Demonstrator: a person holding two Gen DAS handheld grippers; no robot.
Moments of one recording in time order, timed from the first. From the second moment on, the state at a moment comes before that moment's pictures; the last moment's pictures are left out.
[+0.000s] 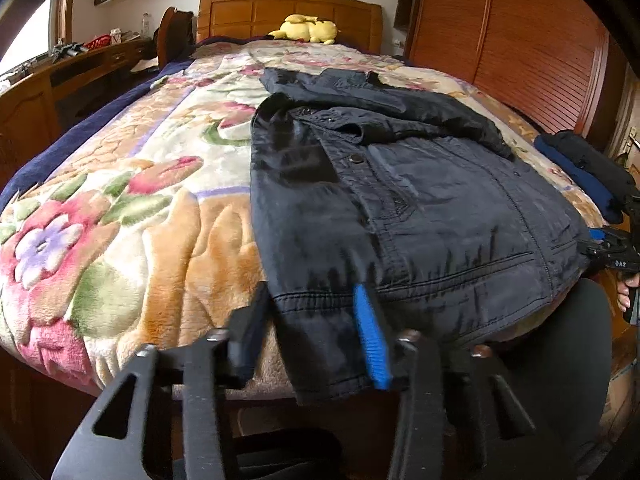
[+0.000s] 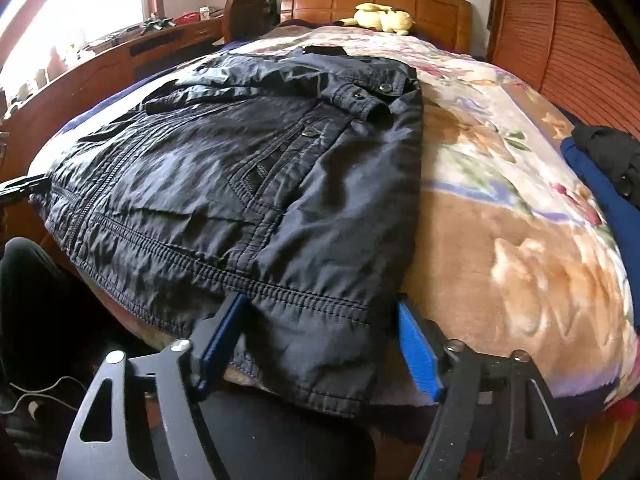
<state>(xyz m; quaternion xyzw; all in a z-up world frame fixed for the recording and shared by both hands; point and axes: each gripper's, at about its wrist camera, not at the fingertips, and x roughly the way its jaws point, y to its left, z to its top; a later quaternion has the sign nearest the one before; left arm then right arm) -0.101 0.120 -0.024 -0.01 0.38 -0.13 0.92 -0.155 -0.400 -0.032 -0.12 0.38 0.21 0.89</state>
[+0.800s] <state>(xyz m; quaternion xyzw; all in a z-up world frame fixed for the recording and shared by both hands) -0.155 0.115 0.140 0.05 0.18 -0.12 0.97 -0.224 -0.422 0.098 -0.10 0.21 0.27 0.94</state>
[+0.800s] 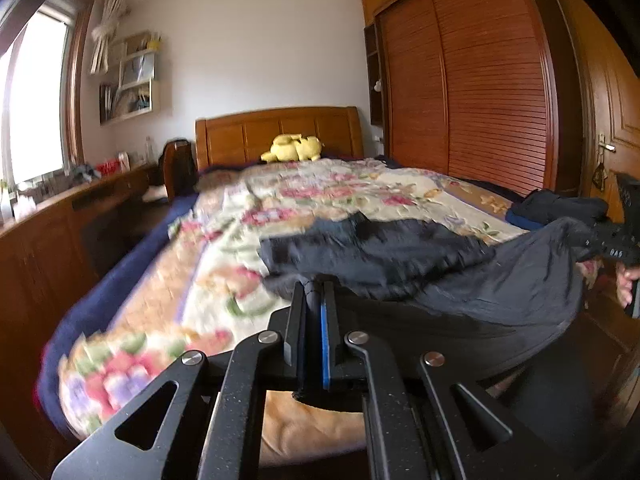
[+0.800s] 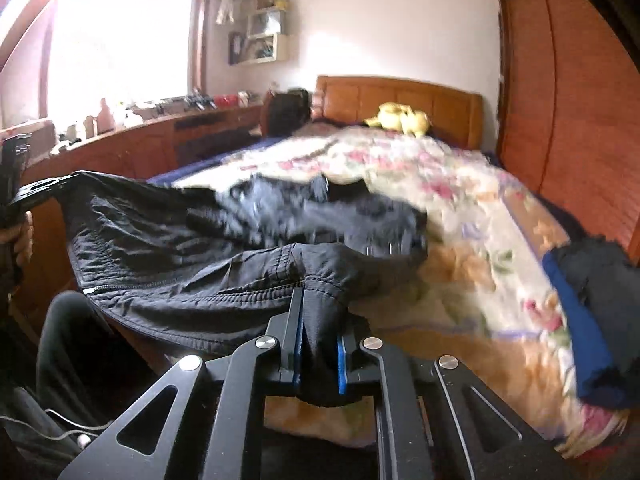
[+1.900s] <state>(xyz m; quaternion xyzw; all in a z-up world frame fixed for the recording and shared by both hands) 0.122 0.101 0.111 0.06 0.18 -0.07 0.98 0.057 -0.332 0.125 -0.08 0.18 0.24 0.95</state>
